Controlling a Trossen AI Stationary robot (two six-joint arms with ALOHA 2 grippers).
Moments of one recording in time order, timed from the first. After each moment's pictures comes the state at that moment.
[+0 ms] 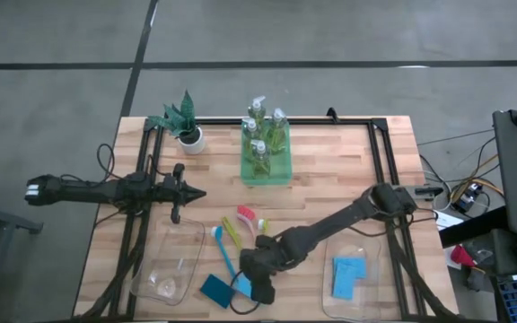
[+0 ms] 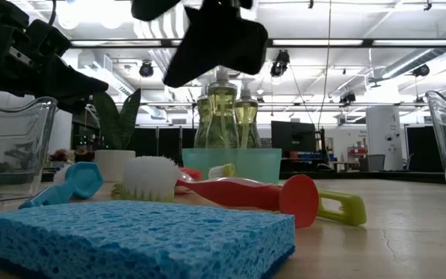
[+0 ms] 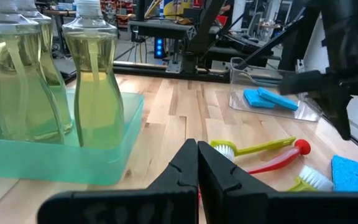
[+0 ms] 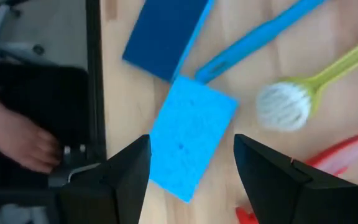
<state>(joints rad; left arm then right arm) 0.01 0.33 0.01 0.18 -0.02 -0.09 0.42 2.21 1.90 -0.72 -0.07 0.61</state>
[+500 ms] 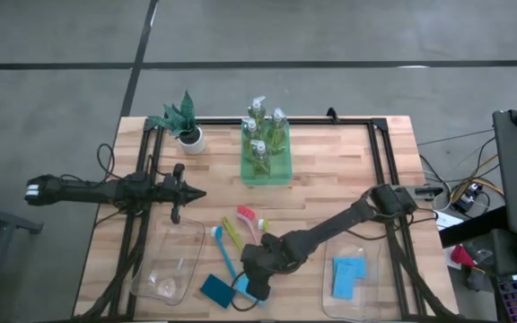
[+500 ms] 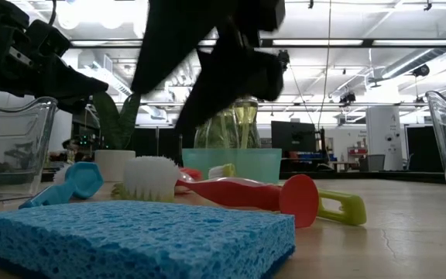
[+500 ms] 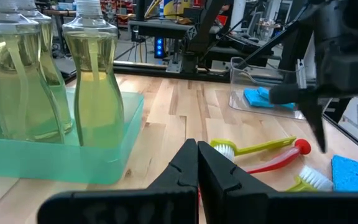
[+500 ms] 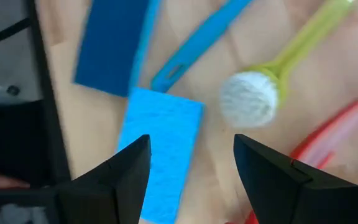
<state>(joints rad) 0.01 0.33 0.01 0.18 -0.02 -0.09 0.44 2.21 1.80 -0.63 0.05 0.80</state>
